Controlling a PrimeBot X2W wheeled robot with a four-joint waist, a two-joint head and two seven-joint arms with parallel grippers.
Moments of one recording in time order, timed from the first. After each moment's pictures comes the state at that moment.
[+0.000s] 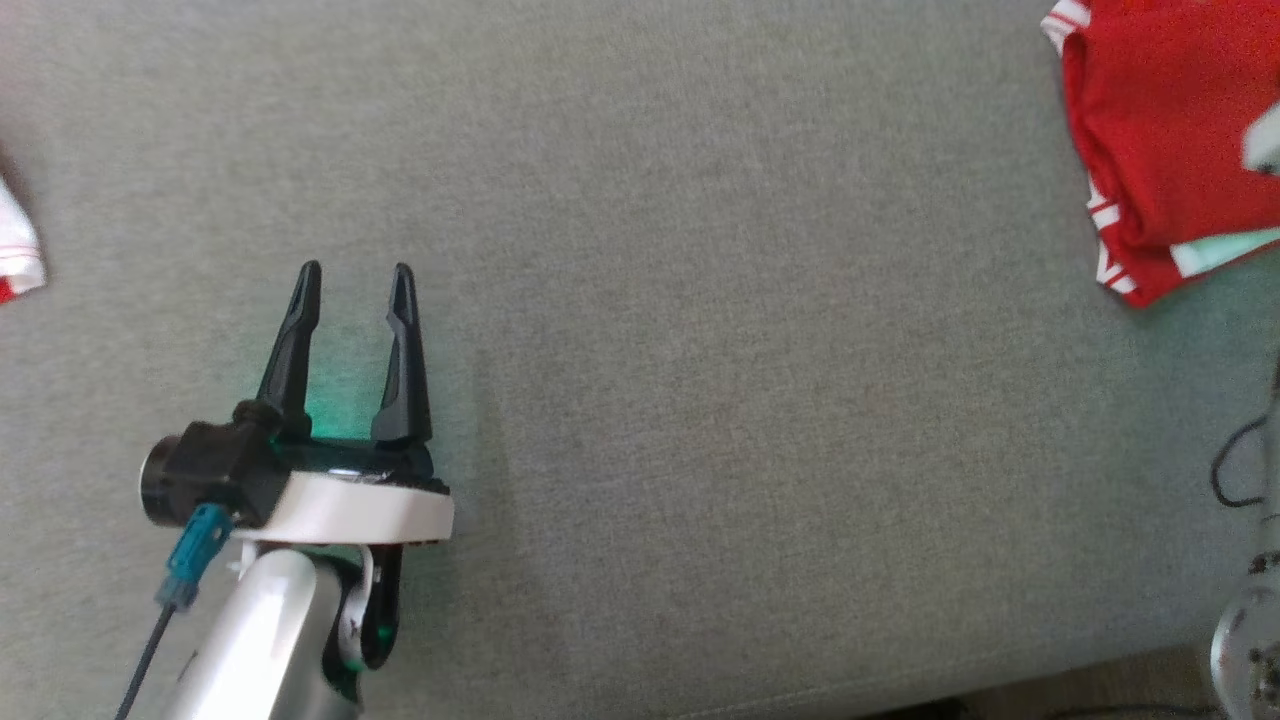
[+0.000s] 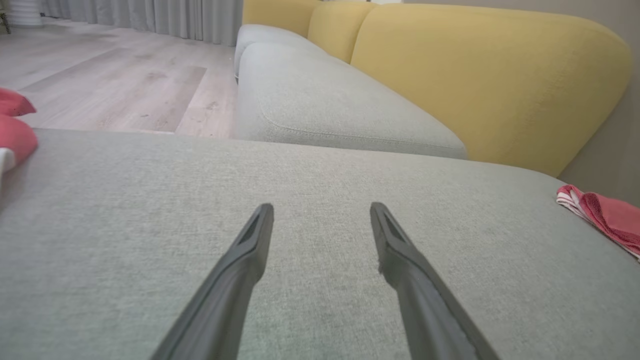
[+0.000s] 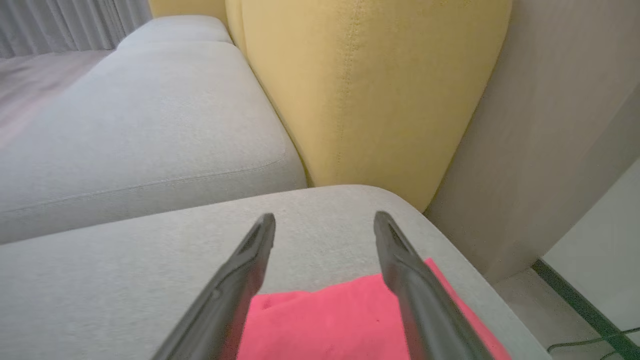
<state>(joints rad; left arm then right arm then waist) -0.24 0.24 -0.36 0.02 -0.43 0.13 -0.16 -0.85 -0.21 -0.36 0.66 -0.02 0.12 0.08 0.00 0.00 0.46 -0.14</state>
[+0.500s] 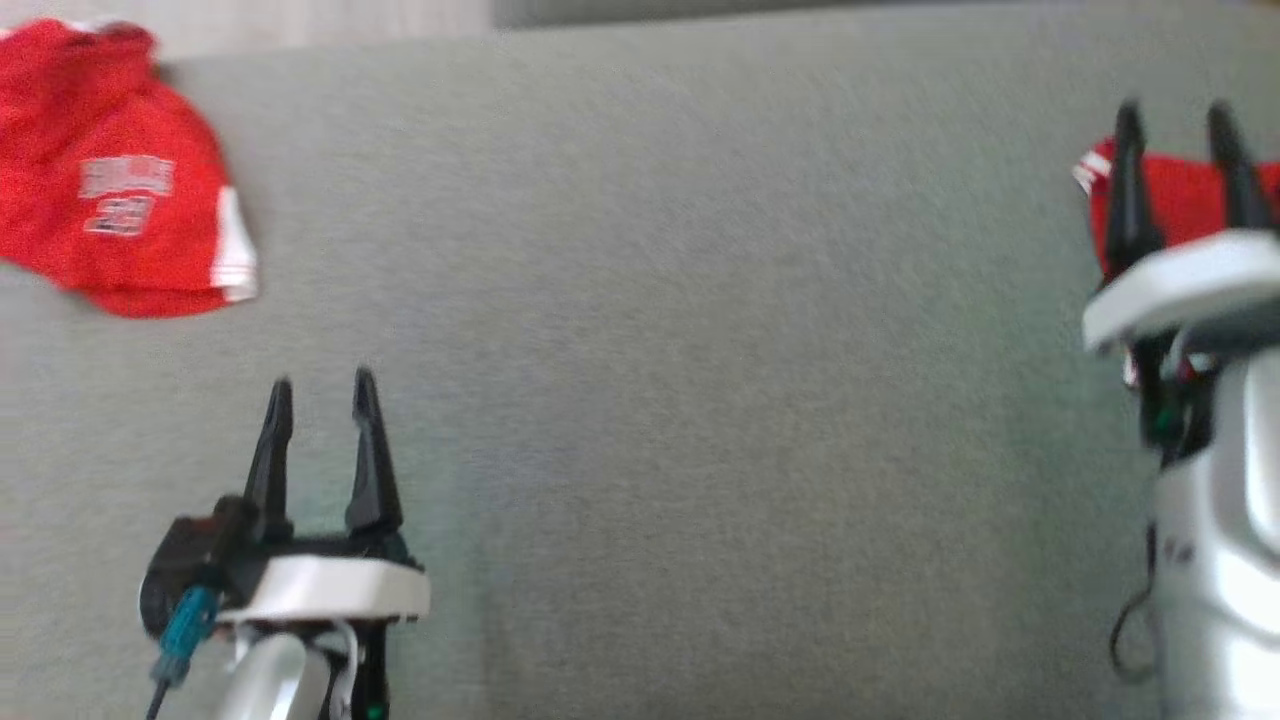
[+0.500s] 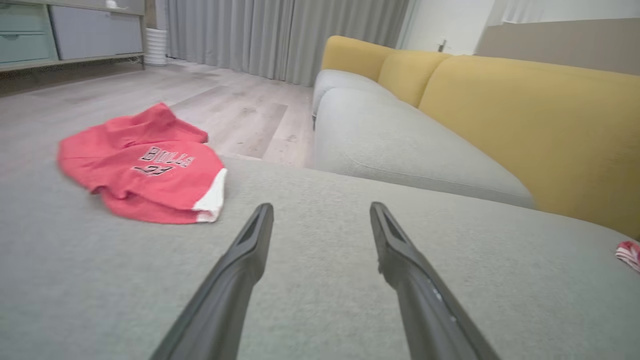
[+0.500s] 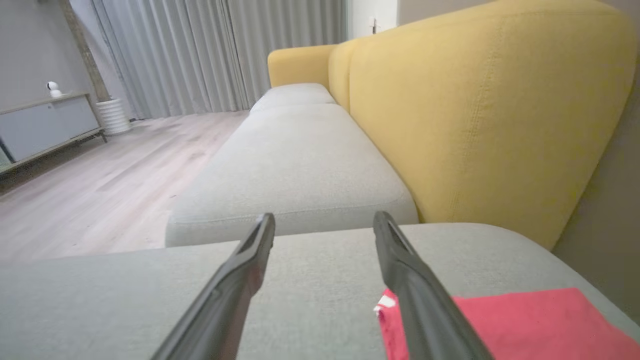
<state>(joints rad) -0.11 0.21 -0.31 0.11 -0.50 0.15 -0.23 -0.52 -0.10 -0.16 0.38 0.09 0.12 0.02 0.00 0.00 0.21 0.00</state>
